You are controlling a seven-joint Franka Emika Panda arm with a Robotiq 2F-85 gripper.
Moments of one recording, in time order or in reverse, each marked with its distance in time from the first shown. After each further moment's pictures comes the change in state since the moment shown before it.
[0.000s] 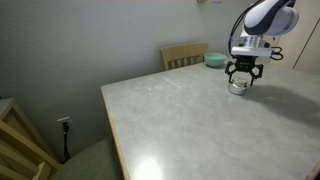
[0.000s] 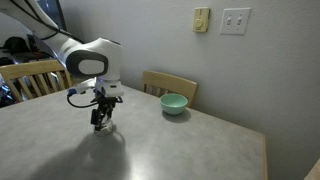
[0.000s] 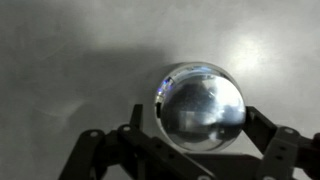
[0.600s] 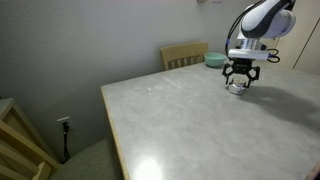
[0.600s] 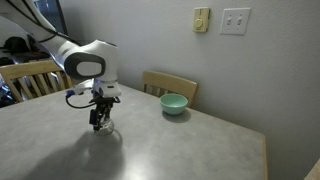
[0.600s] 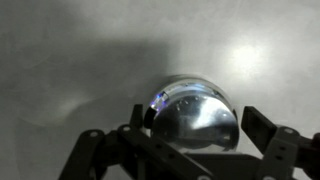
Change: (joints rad) arm 0.023 0.015 0.009 0.002 -0.008 0.028 0.010
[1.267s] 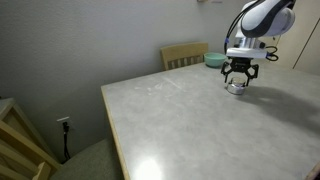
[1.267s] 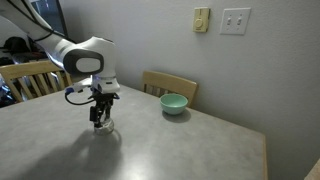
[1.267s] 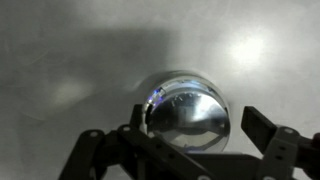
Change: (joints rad) arm 0.022 -0.013 -0.006 0.002 -0.059 0.012 0.066
